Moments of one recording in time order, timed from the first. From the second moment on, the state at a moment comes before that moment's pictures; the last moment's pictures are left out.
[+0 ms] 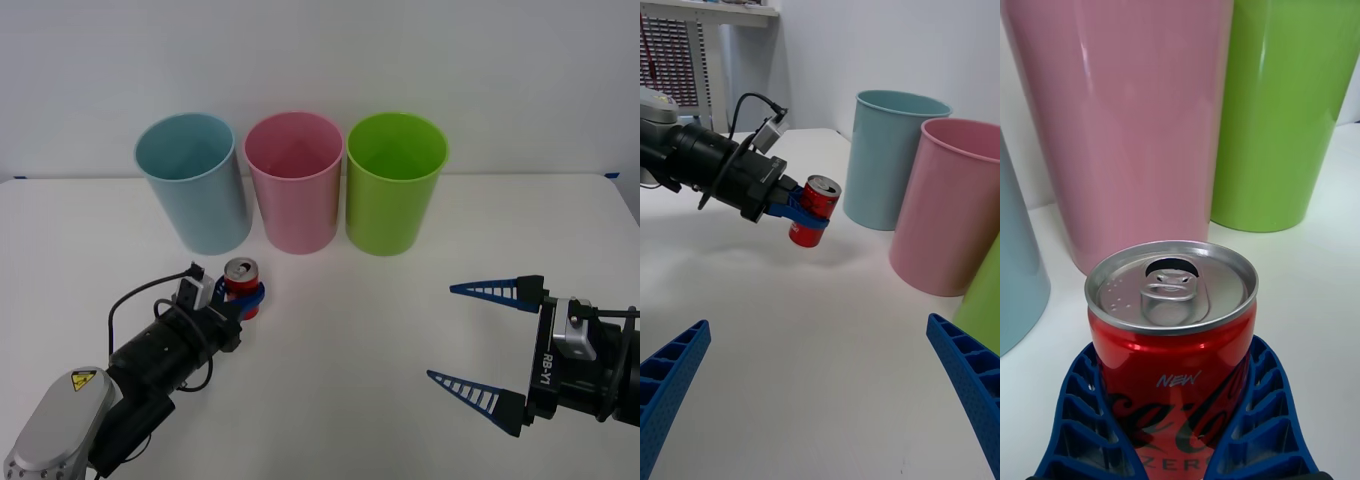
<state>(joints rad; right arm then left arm) 0.21 -0.38 -0.29 -2.03 1.45 -1.35 -0.10 0.06 0.21 -0.05 -1.52 -1.38 -0.57 -0.11</state>
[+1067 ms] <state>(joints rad) 0.21 -0.38 -0.29 -2.03 1.45 -1.35 -0.10 0.19 0.15 0.23 -1.77 -1.18 -0.90 -0.06</state>
